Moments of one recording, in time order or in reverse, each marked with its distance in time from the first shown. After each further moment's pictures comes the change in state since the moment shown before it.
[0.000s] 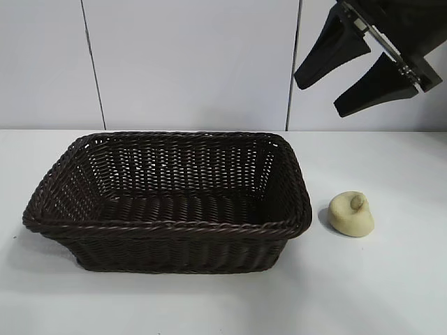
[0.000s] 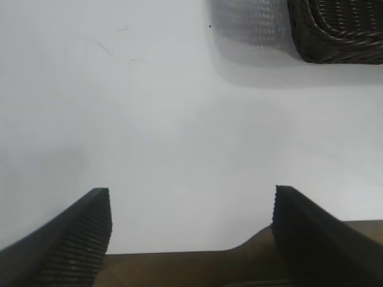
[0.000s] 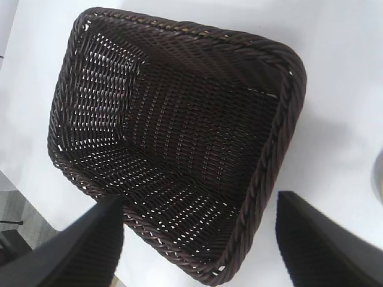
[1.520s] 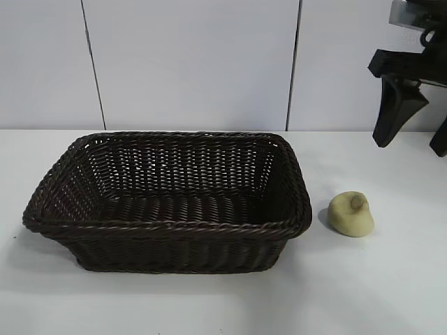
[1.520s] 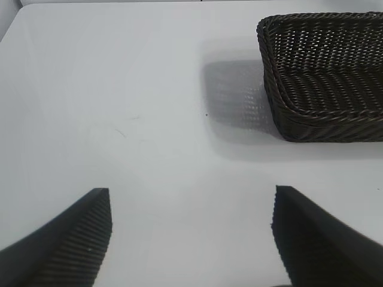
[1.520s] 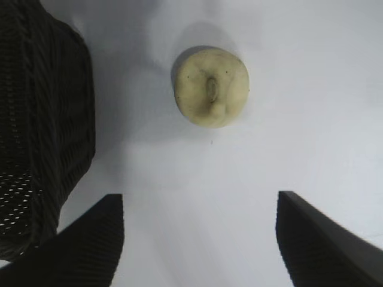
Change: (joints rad) left arm 0.000 -0.362 -0.001 0.000 0.015 -0.001; right arm 0.000 0.012 -0.001 -0.614 -0.010 0.526
